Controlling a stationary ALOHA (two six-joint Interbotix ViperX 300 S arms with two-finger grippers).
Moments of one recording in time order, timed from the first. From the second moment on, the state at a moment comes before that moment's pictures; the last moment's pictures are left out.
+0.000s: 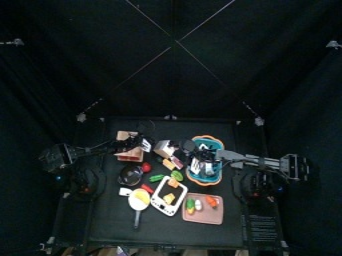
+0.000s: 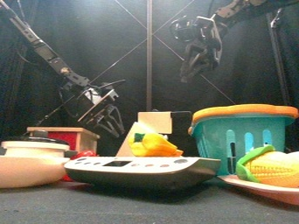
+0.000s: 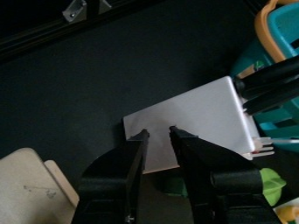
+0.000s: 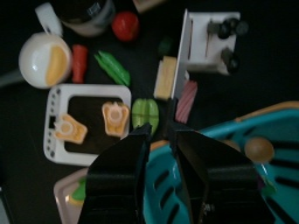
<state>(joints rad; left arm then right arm) 0.52 -0.05 0.77 -0.18 -0.12 -0.21 -0.22 -0.40 0.60 -0.03 0.46 0.31</state>
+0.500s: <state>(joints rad) 0.52 0.01 0.77 -0.01 -0.21 -0.21 -0.20 -0.34 0.62 -0.11 0.53 0.59</state>
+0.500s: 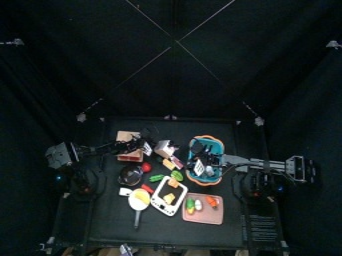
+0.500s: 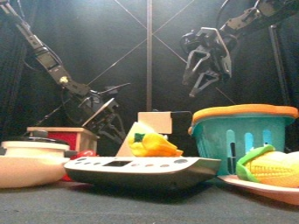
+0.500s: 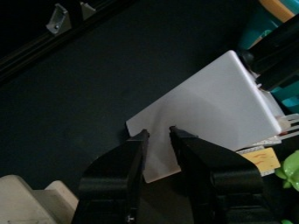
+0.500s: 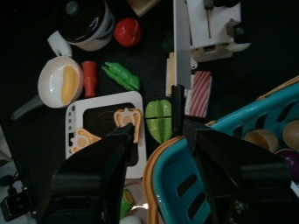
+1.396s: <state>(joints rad) 0.53 0.06 0.74 -0.01 -0.21 -0.21 -0.12 -0.17 0.55 -0.33 0.63 0.66</state>
